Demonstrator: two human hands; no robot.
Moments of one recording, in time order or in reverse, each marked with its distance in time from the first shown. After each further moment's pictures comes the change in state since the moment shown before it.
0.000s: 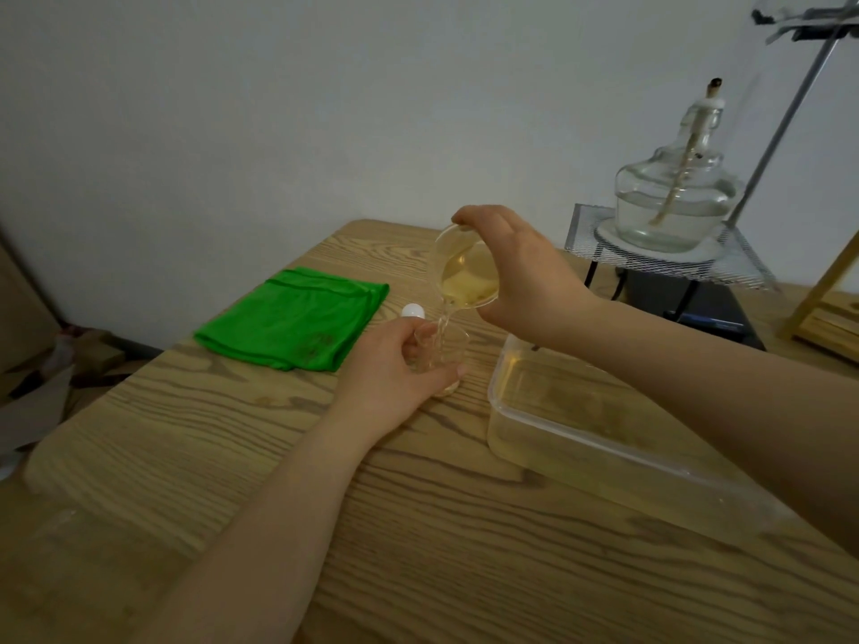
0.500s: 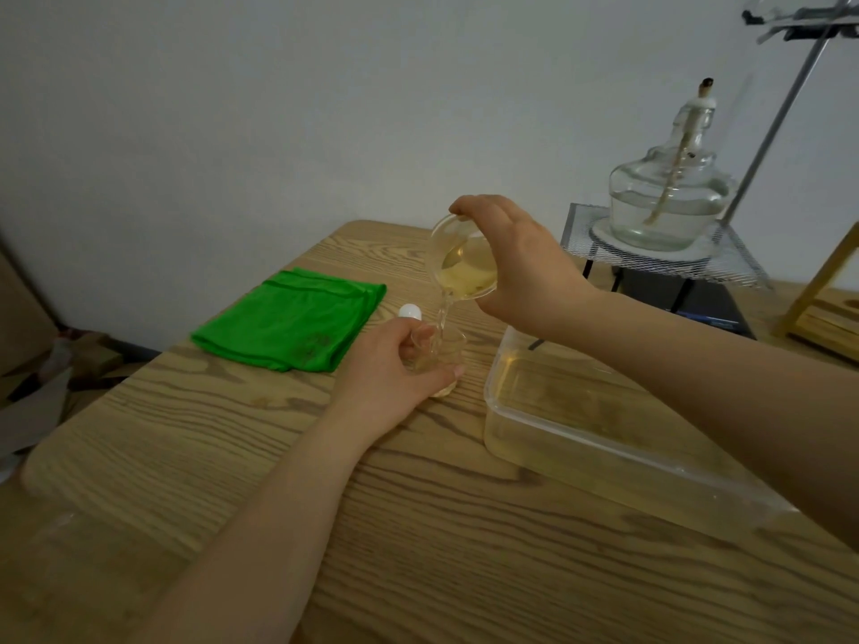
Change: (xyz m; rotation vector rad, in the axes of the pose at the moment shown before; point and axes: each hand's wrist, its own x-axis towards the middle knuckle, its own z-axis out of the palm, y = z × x) left_hand -0.002 0.001 -0.002 -0.009 -0.022 0.001; right_hand 0.004 0.002 -0.004 0.003 0.031 -0.013
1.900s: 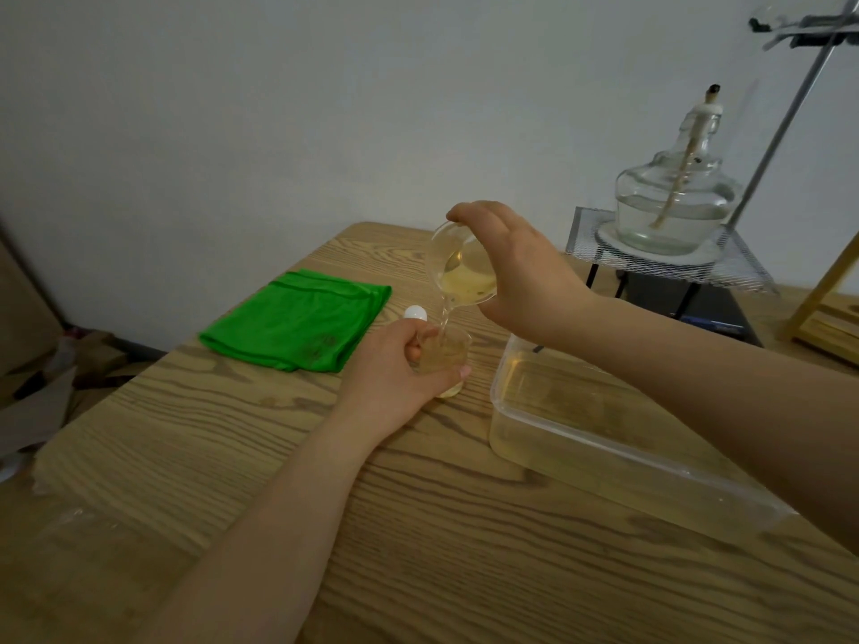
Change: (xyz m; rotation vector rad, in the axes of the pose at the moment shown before) left_hand 0.000 0.002 0.000 0.013 0.022 0.003; right_hand -0.001 -0.008 0.001 -0.036 -0.034 -0.012
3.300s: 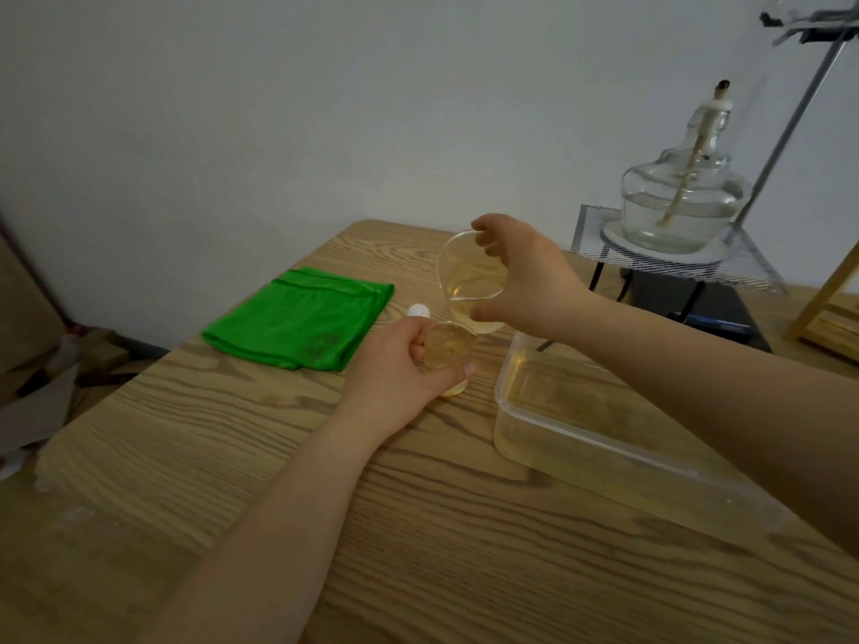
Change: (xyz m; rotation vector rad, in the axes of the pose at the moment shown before) left_hand 0.001 -0.001 0.001 -0.038 -0.005 -0.003; right_hand 0.002 0.007 0.009 0.246 -0.055 0.245
